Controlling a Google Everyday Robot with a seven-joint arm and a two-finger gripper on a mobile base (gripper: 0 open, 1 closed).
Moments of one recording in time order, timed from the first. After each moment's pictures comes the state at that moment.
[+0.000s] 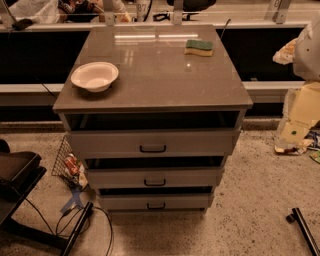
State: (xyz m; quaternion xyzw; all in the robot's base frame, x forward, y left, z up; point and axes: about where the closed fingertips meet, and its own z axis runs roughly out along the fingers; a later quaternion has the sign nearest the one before) arm 0.438 -0.217 0.977 -0.60 0.78 -0.03 0.16
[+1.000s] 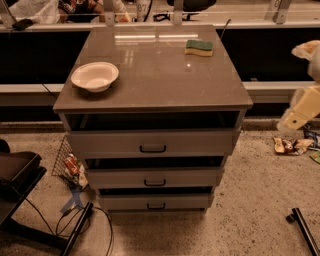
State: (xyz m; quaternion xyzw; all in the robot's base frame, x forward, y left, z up) arm 0.504 -0.271 0.952 -0.55 0.78 -0.05 0.27
